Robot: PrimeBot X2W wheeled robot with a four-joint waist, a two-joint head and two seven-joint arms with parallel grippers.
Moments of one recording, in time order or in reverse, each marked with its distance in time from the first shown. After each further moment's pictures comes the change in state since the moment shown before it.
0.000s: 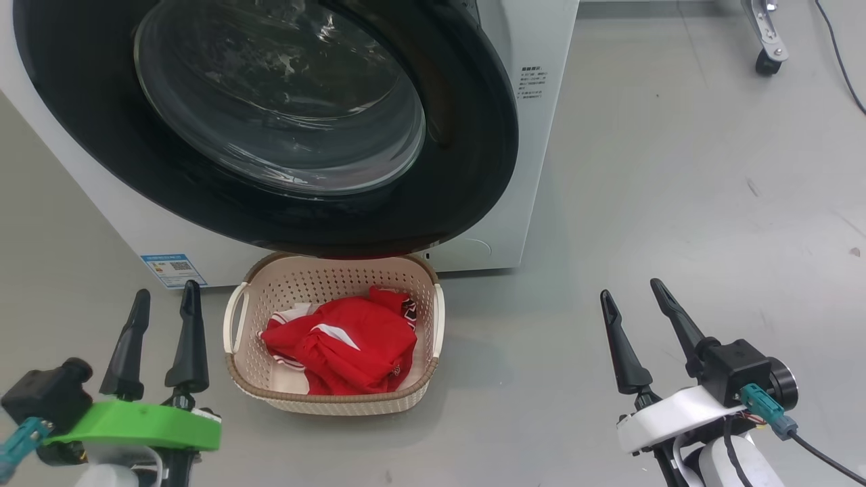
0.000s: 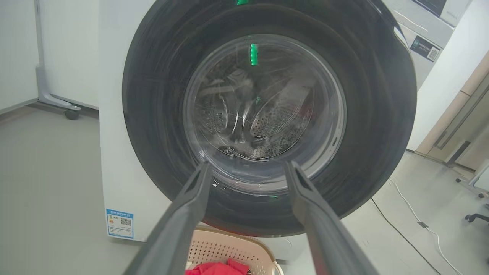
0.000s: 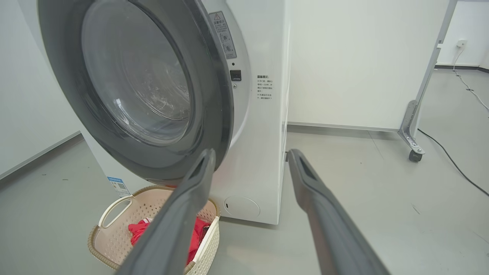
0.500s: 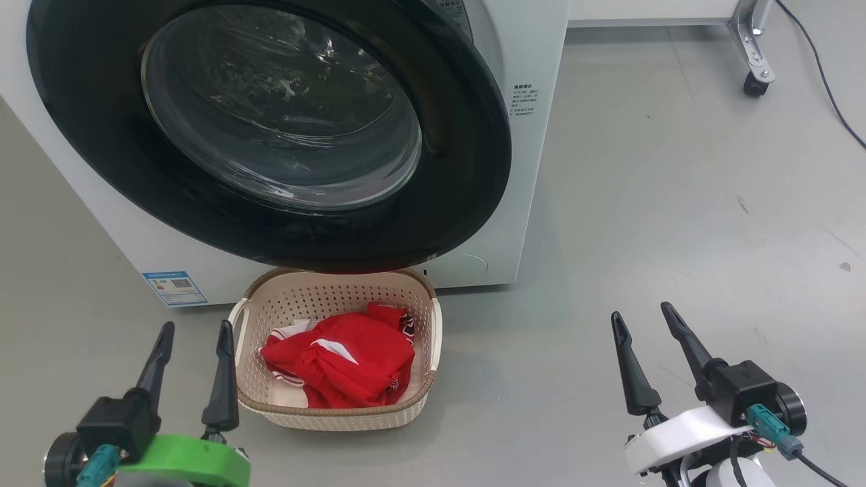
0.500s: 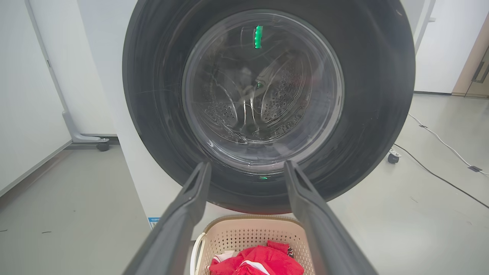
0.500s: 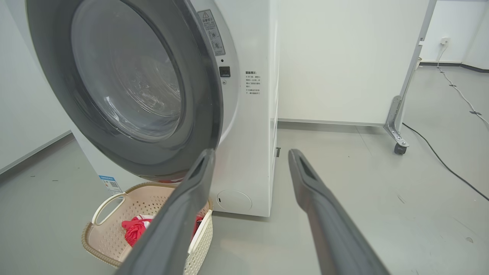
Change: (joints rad) left arm 0.063 0.005 -0.067 -0.016 0.279 0.161 0.001; right arm 0.053 0.001 -0.022 0.000 -0.001 -0.010 0.000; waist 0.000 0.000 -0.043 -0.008
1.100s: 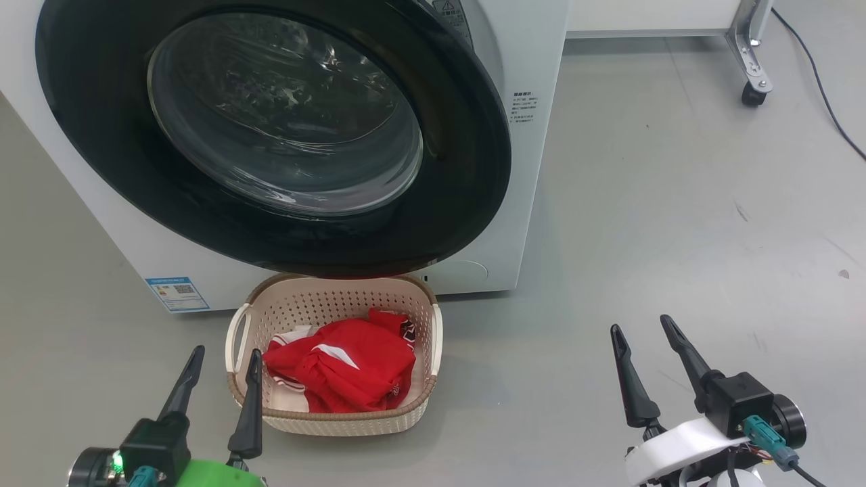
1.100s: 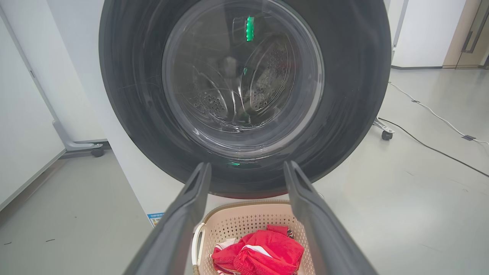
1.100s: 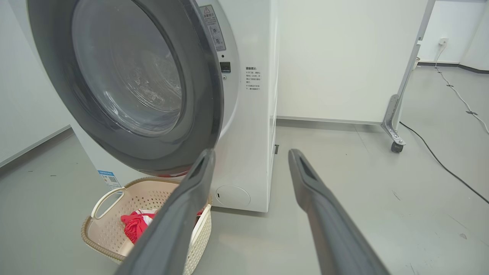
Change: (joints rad) left arm 0.046 -0.025 -0.026 0.020 0.123 0.017 0.000; right arm 0.030 0.003 0.001 -0.002 -0.016 -0.009 0.000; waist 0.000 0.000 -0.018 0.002
